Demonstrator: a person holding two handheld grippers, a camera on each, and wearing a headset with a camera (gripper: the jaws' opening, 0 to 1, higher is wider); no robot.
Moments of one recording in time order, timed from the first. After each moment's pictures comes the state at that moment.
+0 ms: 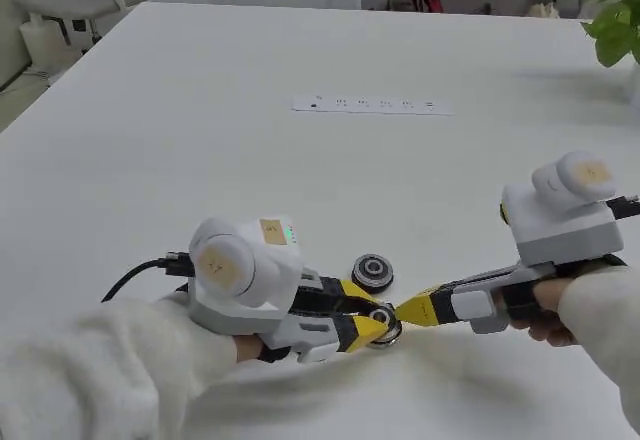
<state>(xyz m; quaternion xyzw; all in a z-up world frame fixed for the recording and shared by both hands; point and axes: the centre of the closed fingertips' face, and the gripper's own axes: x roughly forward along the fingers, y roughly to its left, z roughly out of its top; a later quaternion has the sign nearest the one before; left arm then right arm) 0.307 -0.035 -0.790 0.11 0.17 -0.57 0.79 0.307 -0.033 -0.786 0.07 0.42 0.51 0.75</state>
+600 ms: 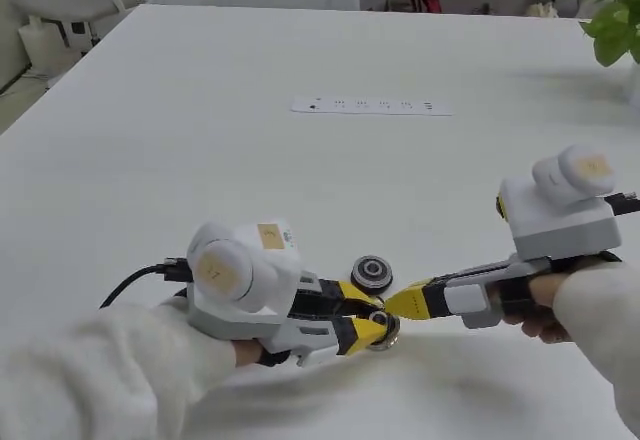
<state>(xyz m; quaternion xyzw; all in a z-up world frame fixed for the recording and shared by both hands) 0.307 -0.036 -0.791 0.11 0.17 -0.57 0.80 0.308 -0.026 -0.775 0.09 0.40 0.52 0.75</state>
